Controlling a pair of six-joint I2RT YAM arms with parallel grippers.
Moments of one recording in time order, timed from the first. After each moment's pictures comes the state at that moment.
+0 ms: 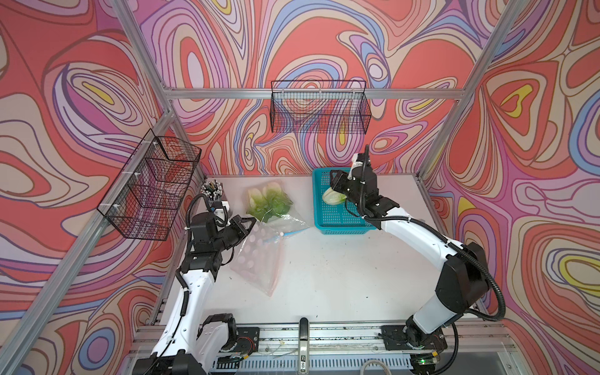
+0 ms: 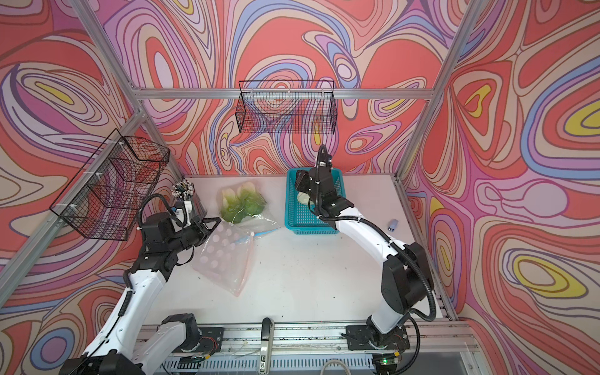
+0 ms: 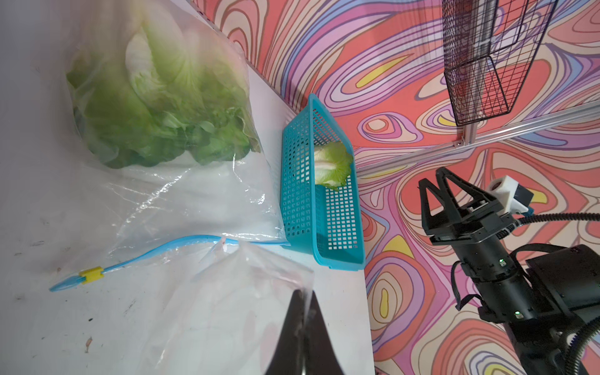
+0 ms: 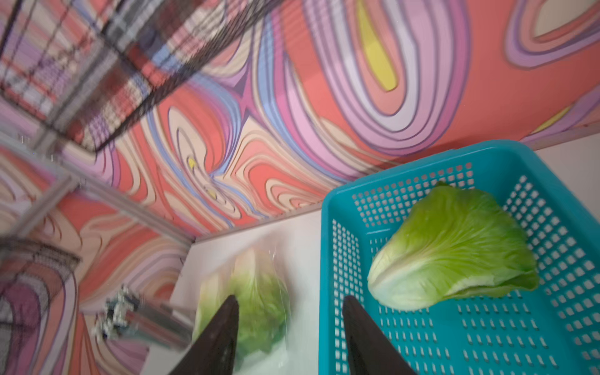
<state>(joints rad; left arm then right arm) 0.09 0.95 0.70 -0.19 0.67 -0.84 0.56 1.65 1.38 -0.03 0.16 0.58</state>
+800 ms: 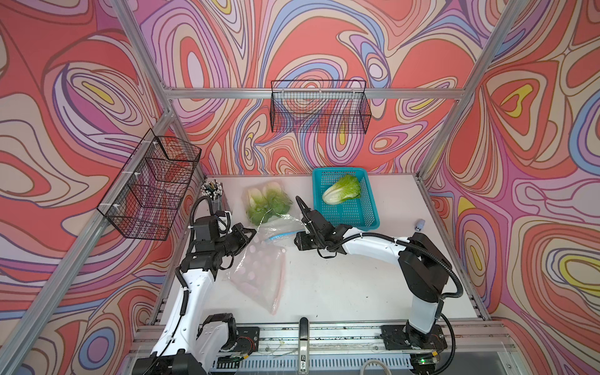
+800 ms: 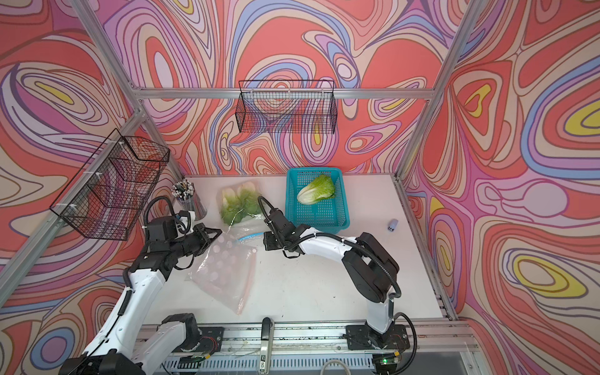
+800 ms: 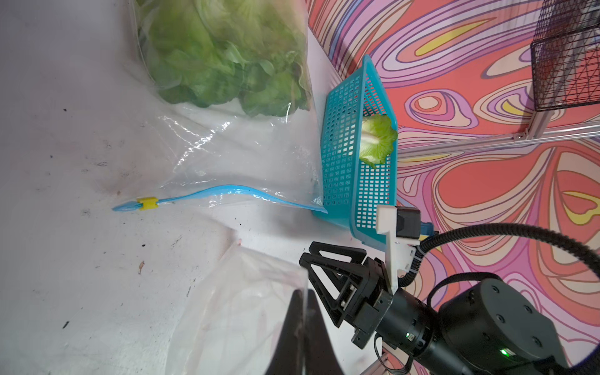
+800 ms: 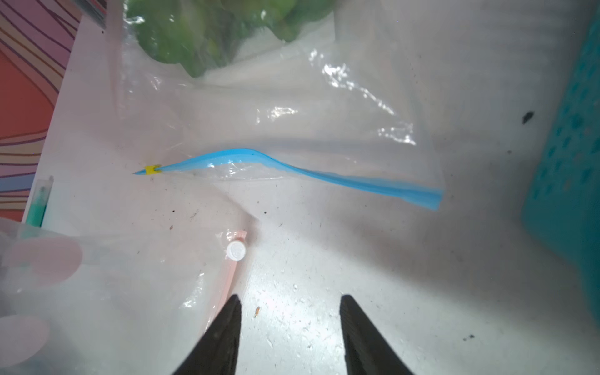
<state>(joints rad) 0.09 0.95 0.71 -0.43 0.61 -0.77 0.83 1.88 1.28 -0.27 -0.02 0.59</state>
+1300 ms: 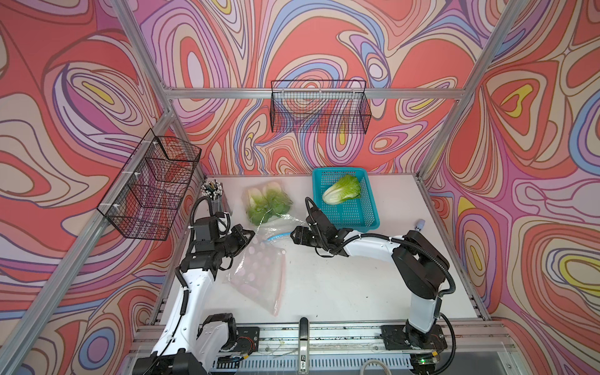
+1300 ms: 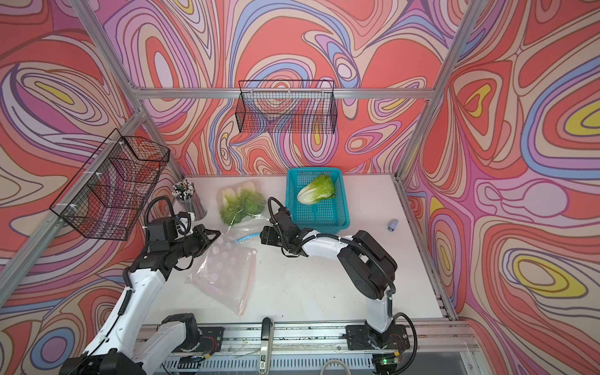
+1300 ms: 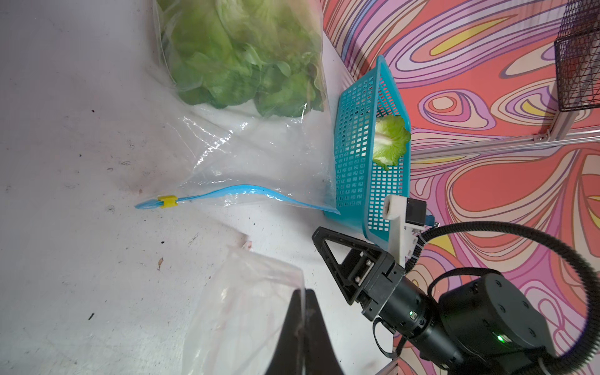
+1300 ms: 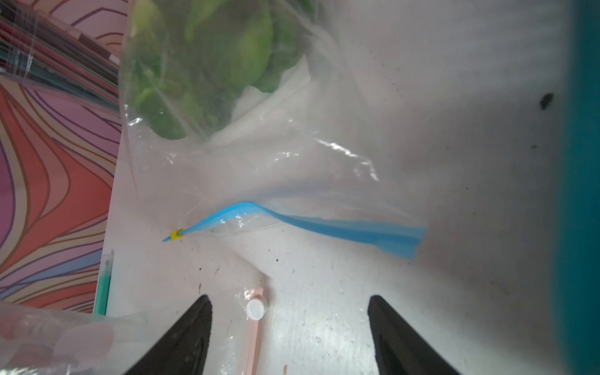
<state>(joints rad) 0.10 0.95 0.71 -0.45 0.59 -0.74 0.78 1.90 1.17 0.02 -0.05 0.84</state>
